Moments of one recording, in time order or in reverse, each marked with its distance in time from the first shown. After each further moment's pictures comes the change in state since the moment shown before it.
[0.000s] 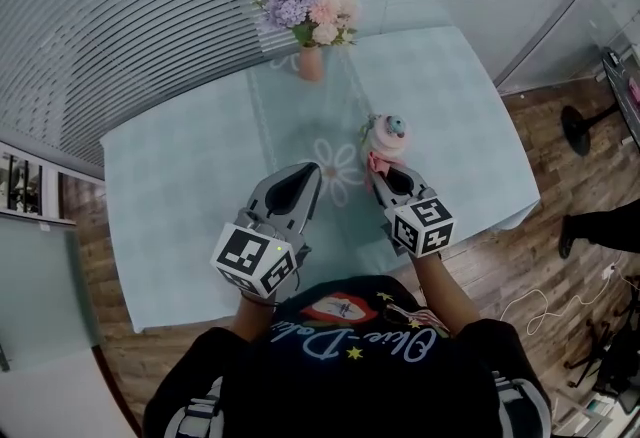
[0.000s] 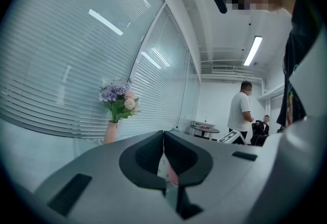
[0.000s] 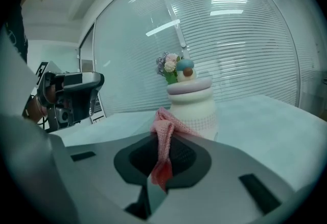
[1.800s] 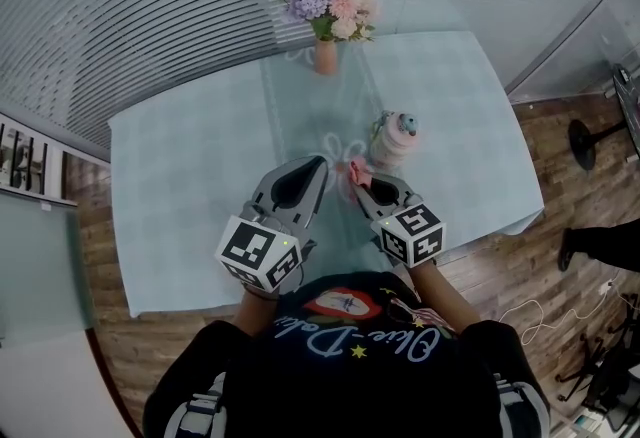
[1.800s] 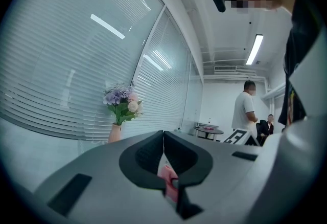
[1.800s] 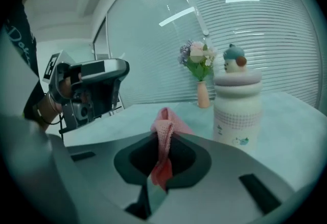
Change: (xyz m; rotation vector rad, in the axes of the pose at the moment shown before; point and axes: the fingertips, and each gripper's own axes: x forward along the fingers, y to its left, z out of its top) left arm -0.007 0.004 0.002 0.006 -0.029 0.043; right arm 0.010 0.063 -0.010 -0.071 0.102 0.173
